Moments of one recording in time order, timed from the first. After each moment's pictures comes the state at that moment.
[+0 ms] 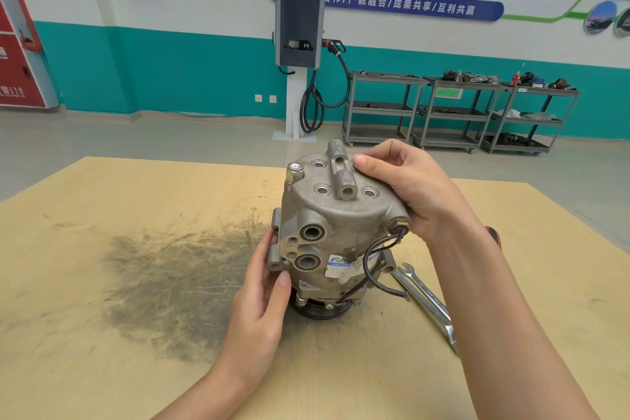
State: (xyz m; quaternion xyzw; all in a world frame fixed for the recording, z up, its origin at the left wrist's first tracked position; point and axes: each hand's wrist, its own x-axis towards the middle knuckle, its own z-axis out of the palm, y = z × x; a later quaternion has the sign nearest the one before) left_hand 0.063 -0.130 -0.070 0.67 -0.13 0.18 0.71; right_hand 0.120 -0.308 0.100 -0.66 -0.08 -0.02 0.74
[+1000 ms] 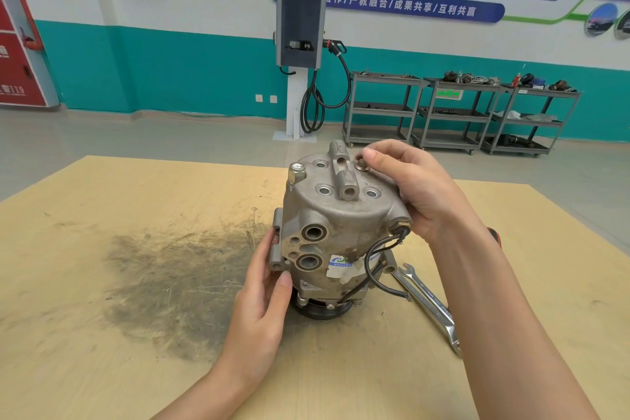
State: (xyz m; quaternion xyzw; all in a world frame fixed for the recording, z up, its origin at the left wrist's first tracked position) left_hand 0.064 -0.130 -0.071 0.66 -0.13 0.19 0.71; right_hand 0.121 -0.310 0.098 -0.65 -0.10 -0.01 0.76
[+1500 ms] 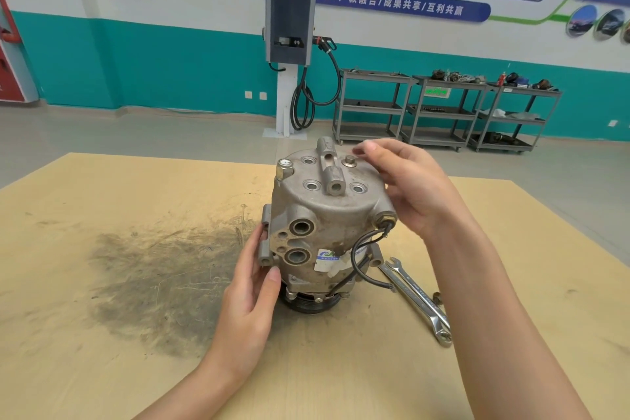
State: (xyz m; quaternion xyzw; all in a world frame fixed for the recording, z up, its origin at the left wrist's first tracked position) left_hand 0.063 -0.130 -0.070 0.67 -0.13 0.19 0.71; right_hand 0.119 -0.321 0.098 -0.66 -0.09 -0.03 0.75
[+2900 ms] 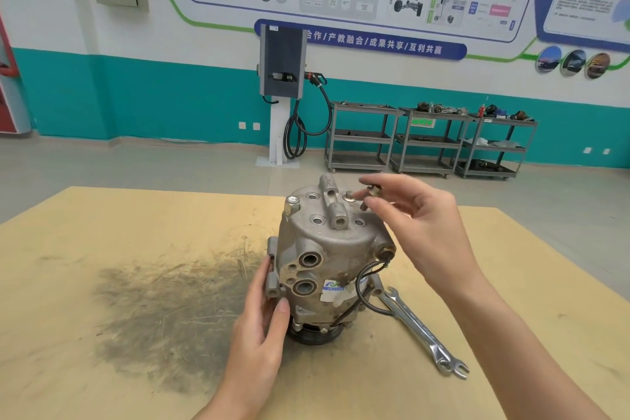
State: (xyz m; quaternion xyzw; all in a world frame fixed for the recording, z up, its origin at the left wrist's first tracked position) left_hand 0.062 -0.132 -0.066 0.66 -0.14 0.19 0.72; right_hand 0.077 -0.322 0.096 -0.77 -0.21 -0.26 0.54
